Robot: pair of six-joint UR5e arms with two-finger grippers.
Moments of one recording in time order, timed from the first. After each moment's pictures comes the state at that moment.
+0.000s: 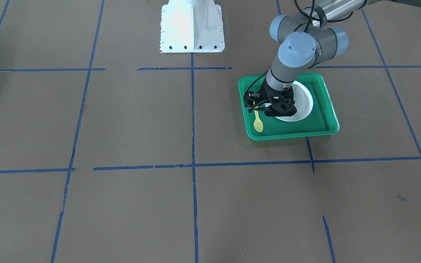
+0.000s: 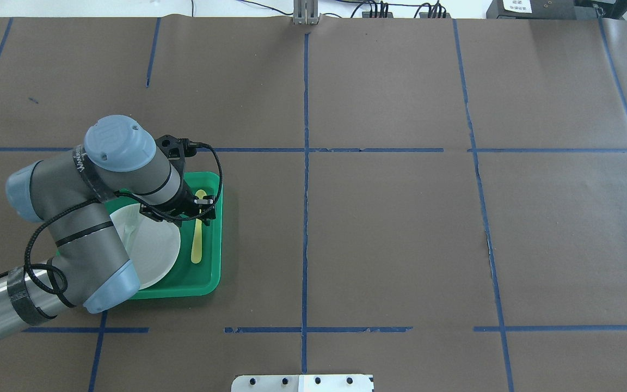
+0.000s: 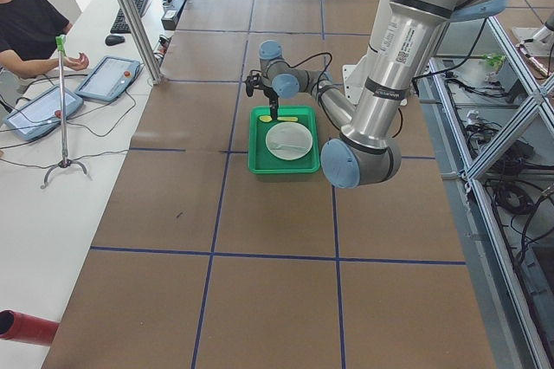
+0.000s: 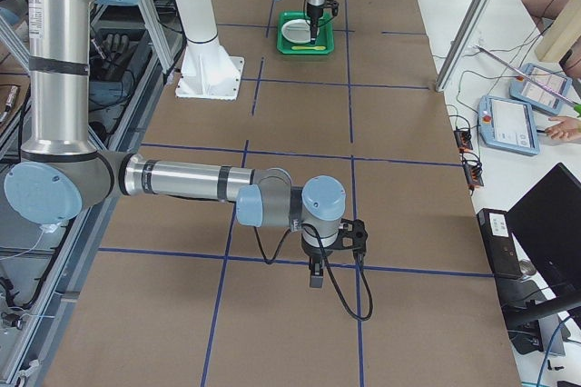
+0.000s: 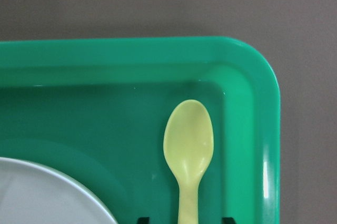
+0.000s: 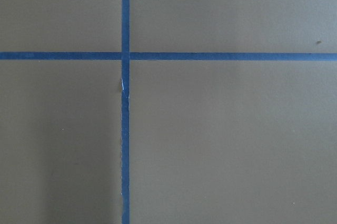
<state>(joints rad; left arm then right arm) -0.67 -2.00 -1.76 -1.74 -2.05 -1.15 1.58 -1.66 1.61 -1.50 2.28 0.03</state>
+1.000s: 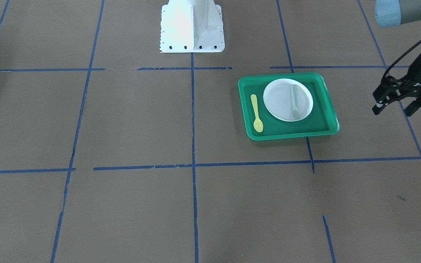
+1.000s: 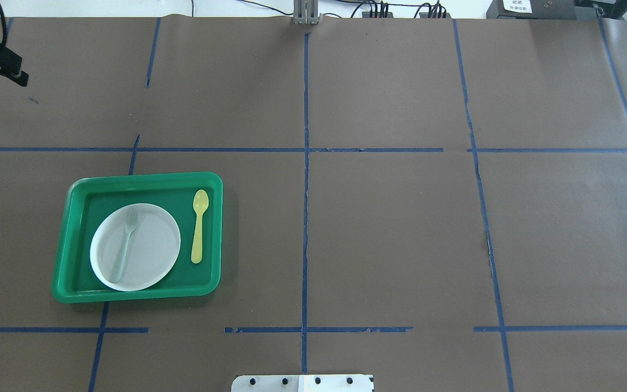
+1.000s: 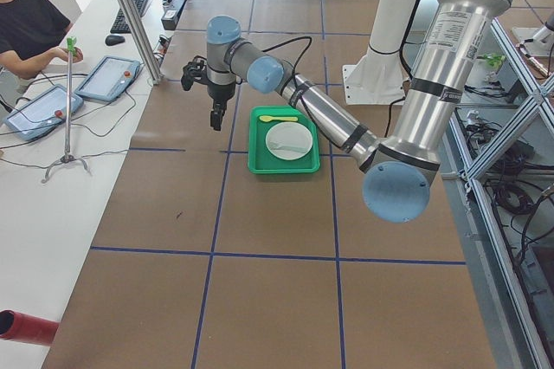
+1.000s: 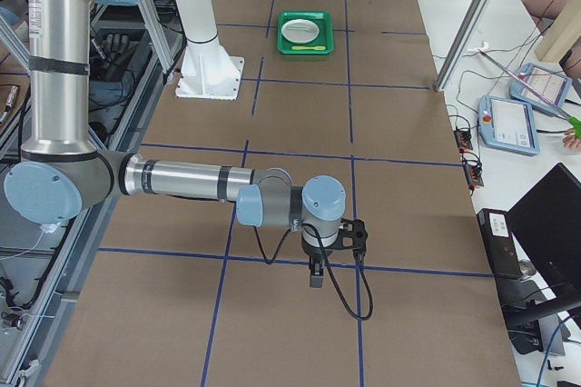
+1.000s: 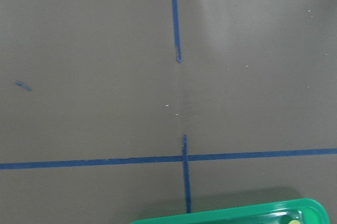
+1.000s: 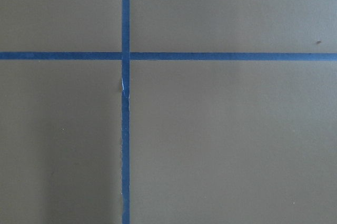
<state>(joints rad) -1.27 -1.84 -1.93 -1.48 -2.23 -0.50 1.58 -1.66 1.61 -1.50 2.28 0.03</state>
